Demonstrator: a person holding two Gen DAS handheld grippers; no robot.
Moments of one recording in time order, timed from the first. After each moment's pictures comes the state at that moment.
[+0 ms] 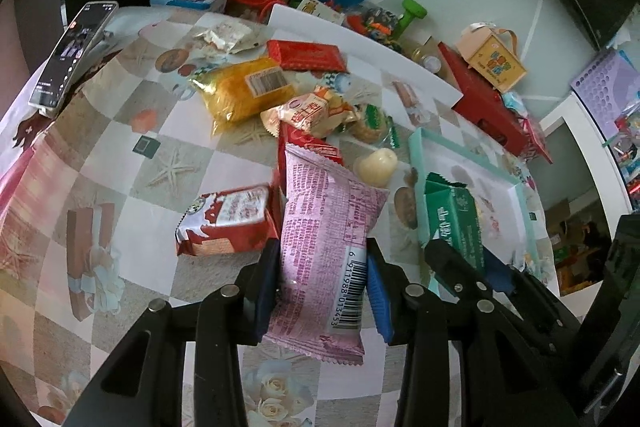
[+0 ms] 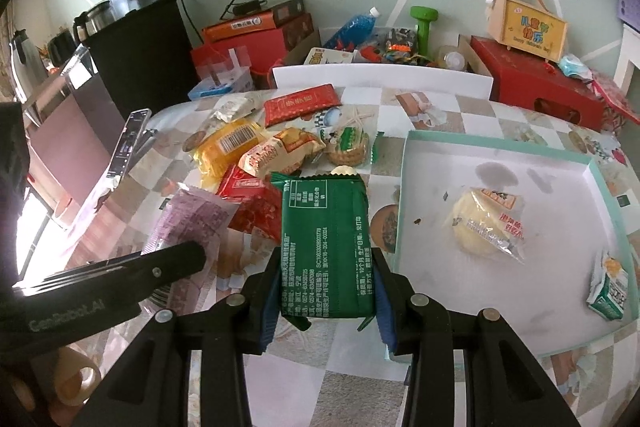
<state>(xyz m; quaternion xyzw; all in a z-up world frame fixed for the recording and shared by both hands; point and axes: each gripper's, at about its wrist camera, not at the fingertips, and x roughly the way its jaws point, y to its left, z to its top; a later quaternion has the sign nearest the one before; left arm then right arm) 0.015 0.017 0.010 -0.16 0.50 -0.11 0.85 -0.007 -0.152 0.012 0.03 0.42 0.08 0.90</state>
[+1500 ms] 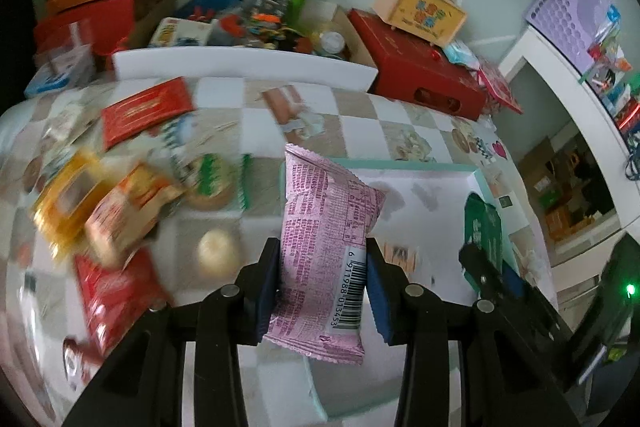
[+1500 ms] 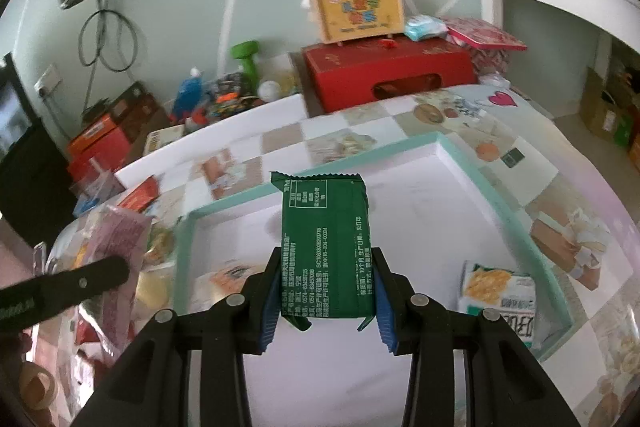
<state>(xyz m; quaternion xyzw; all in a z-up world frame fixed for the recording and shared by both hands) 0.108 -0.138 0.027 -0.05 0.50 -0.21 0.84 0.021 -0.330 0.010 0.15 0.38 -0.12 0.90</state>
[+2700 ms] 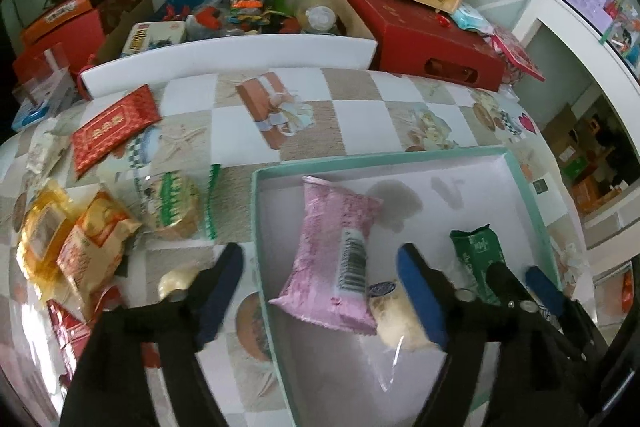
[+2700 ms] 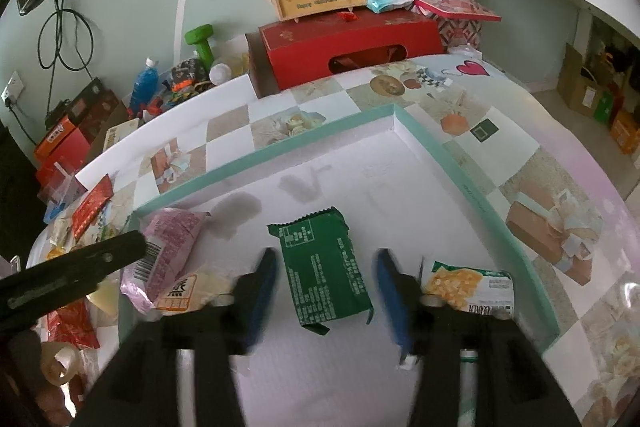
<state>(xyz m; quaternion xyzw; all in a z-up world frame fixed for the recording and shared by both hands) 0.128 -0.181 -0.001 0.01 0.51 -0.18 0.84 0.029 -0.362 -0.013 0.16 0.42 -0.17 0.88</state>
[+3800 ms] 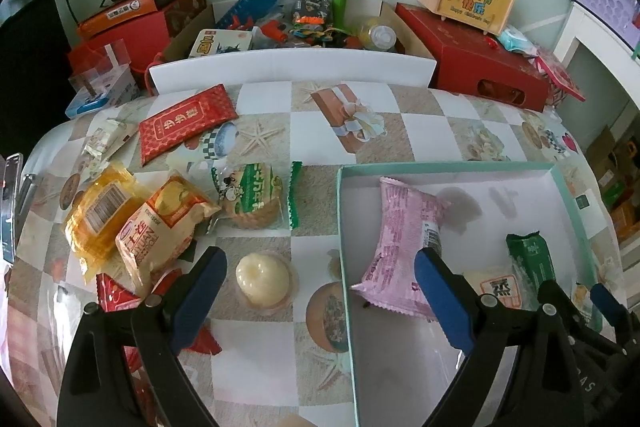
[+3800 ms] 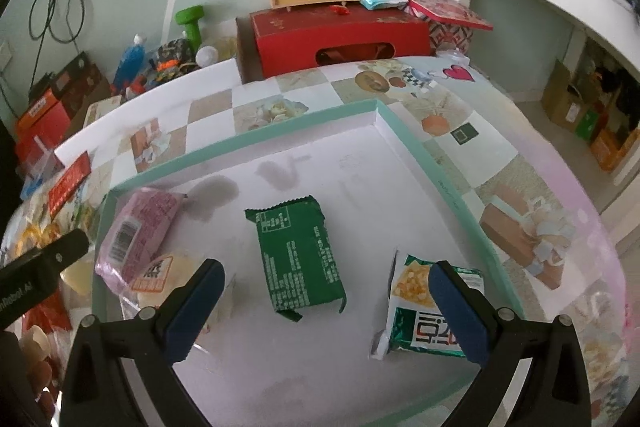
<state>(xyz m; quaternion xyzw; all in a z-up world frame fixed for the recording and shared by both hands) 0.114 -0.149 -0.001 0.02 0.48 -0.10 0.87 0.027 -0.355 -0.008 0.11 0.45 -0.19 0.87</state>
